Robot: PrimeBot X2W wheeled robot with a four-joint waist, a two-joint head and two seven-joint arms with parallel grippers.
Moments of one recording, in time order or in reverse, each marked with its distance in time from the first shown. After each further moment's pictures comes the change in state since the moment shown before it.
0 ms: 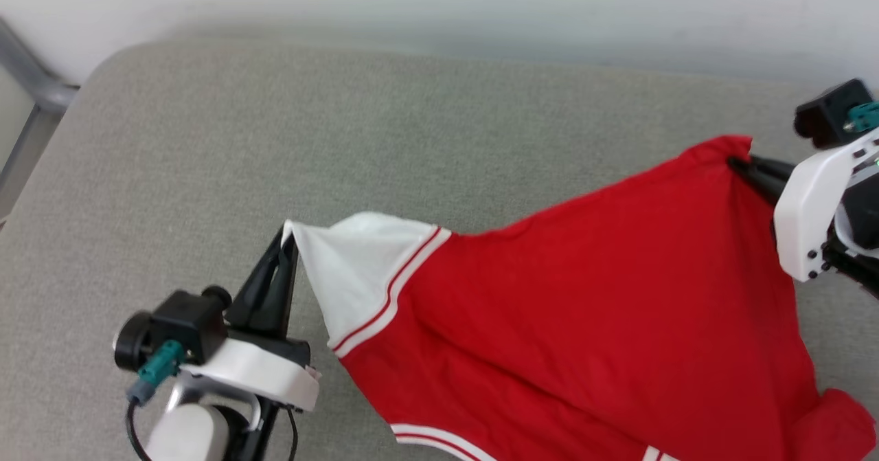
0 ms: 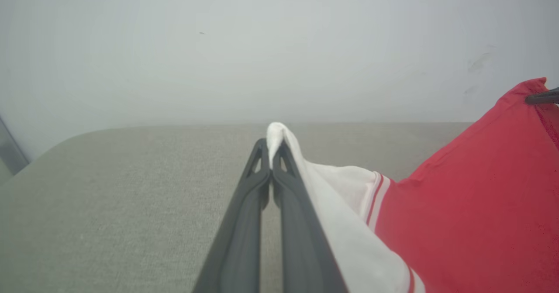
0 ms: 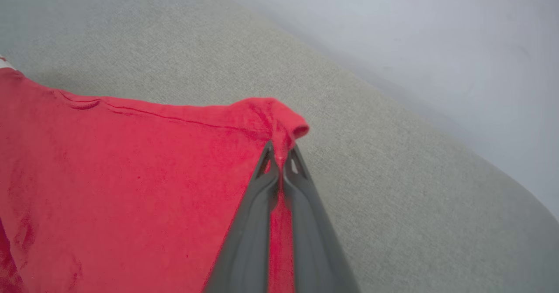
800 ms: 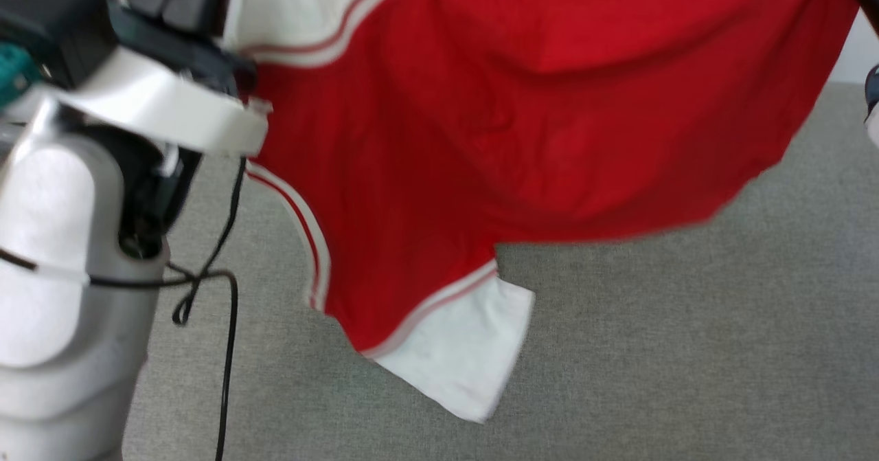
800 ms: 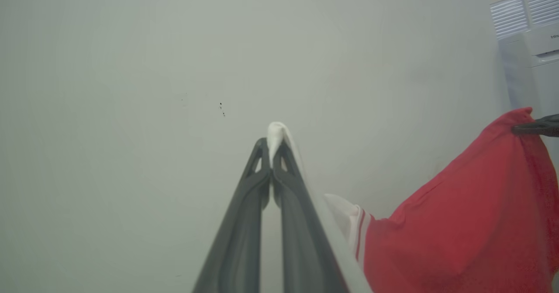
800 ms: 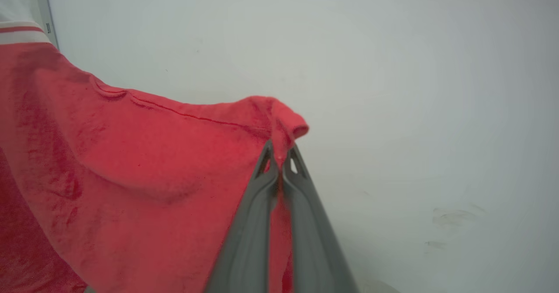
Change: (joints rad) left arm -0.628 0.125 -0.016 -0.103 -0.019 -0.084 0.188; right arm -0.021 0.061 -0.432 -0.299 -0.175 0.000 -0.024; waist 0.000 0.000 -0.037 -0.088
